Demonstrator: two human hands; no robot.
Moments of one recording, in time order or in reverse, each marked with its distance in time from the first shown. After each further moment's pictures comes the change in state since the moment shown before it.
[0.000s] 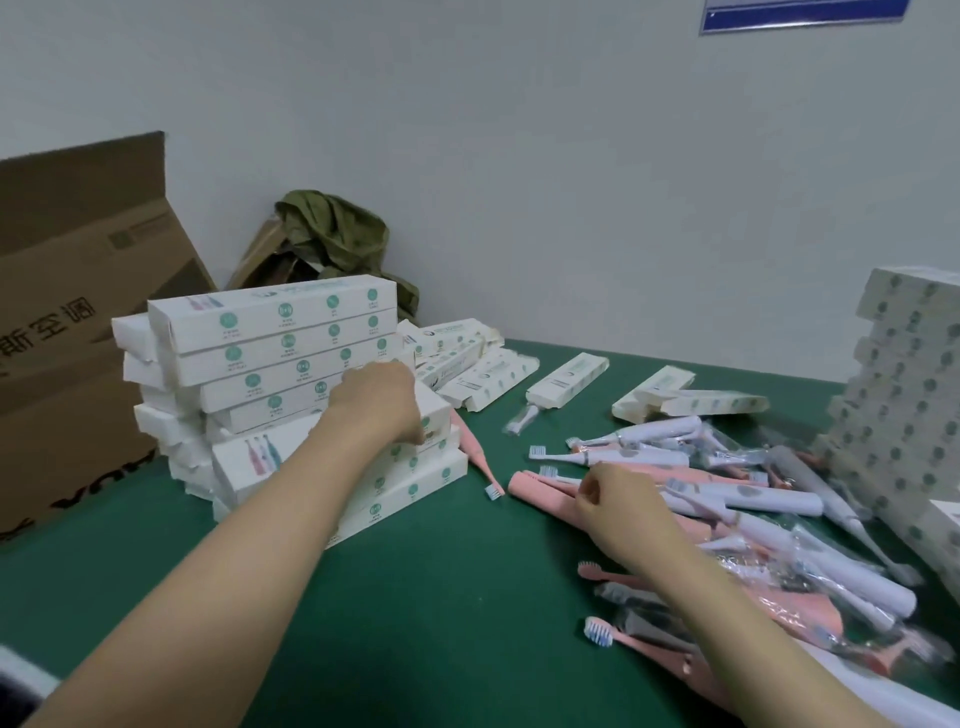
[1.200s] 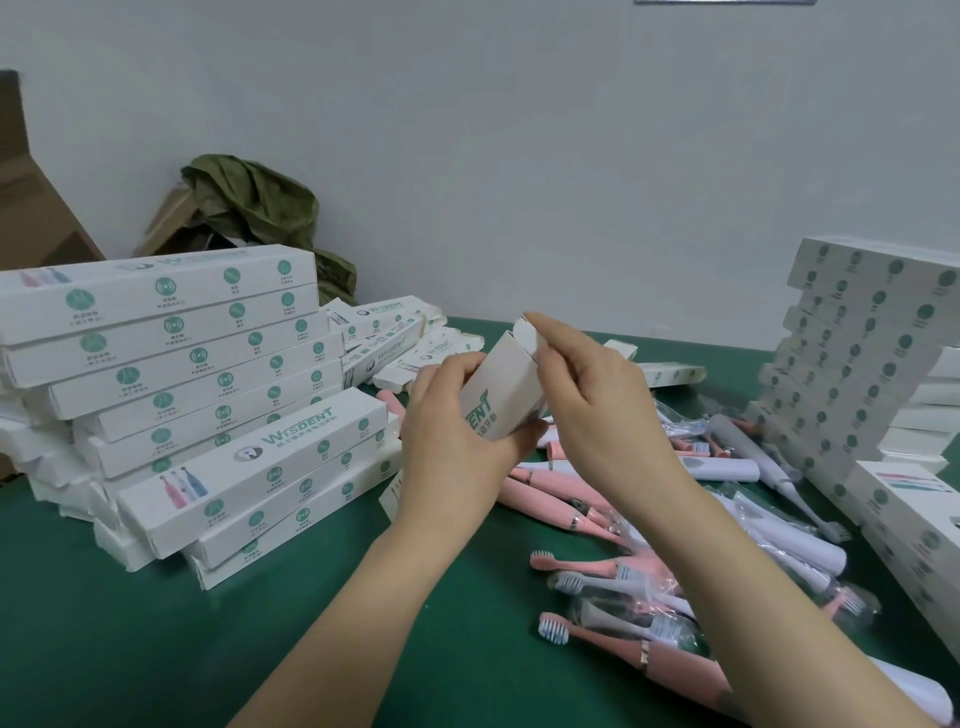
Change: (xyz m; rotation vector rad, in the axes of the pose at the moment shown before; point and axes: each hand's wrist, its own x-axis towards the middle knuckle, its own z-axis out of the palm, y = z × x) left_hand -0.056 0.084 0.059 -1.146 0.449 0.343; right_hand -0.020 -0.040 -0.068 0.500 0.332 -0.347
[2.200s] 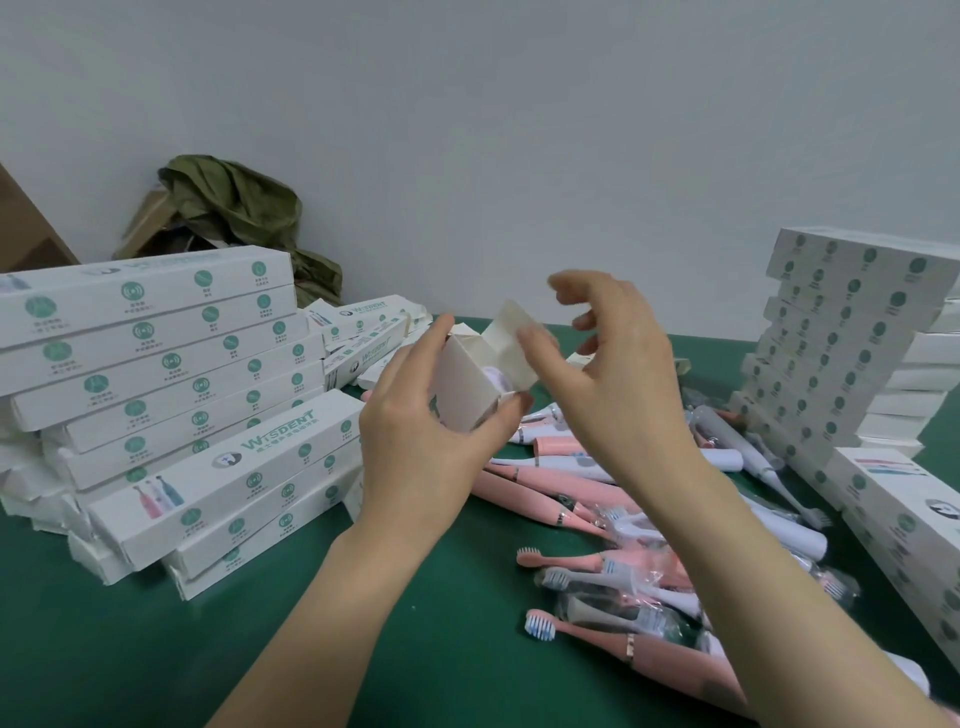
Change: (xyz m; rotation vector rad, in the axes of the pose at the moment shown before) left_hand -0.002 0.008 -0.008 0.022 0.104 0.221; right_hand 0.003 -0.001 -0.015 -0.082 0.216 -0.042
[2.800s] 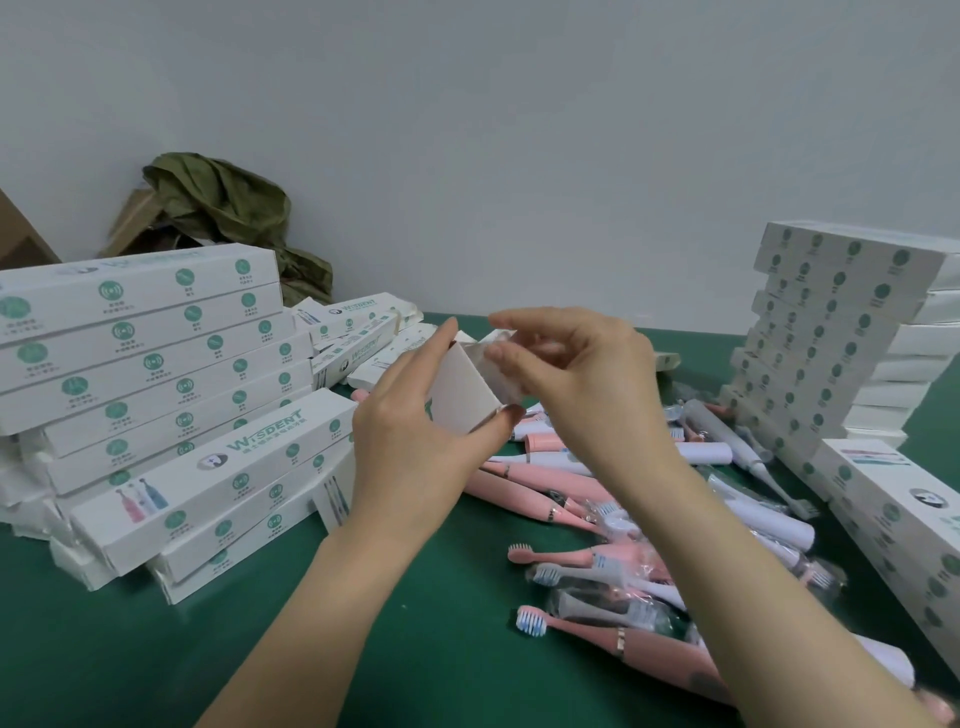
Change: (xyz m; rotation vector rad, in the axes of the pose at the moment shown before) left_hand -0.001 0.006 -0.001 0.091 -0.024 -0.015; right_hand -0.002 -0.003 0.005 0.274 -0.068 0.083
